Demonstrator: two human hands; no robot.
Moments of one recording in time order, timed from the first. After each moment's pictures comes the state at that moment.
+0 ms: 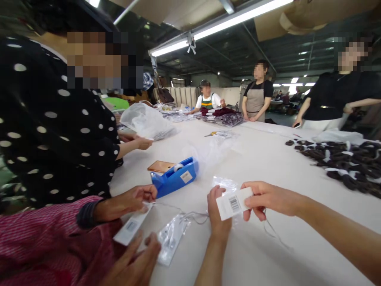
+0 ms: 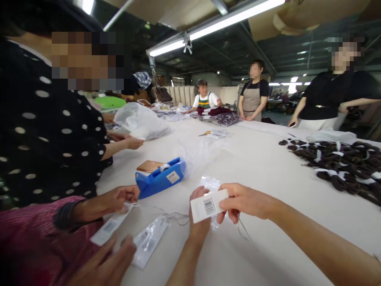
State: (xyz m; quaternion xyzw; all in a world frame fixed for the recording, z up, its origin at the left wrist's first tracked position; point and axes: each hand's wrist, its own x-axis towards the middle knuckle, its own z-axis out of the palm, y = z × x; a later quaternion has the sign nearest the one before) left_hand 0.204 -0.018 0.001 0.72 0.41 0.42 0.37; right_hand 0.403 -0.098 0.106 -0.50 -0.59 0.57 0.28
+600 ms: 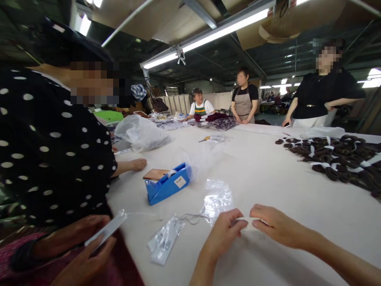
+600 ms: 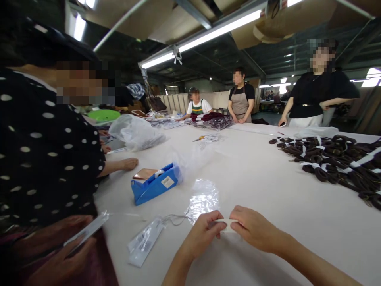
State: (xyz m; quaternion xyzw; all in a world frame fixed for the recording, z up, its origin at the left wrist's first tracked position) left_hand 0.248 -0.065 0.014 0.77 0.25 0.19 0.55; right_hand 0.424 -0.165 0.035 -0.64 -0.71 0.20 0.22
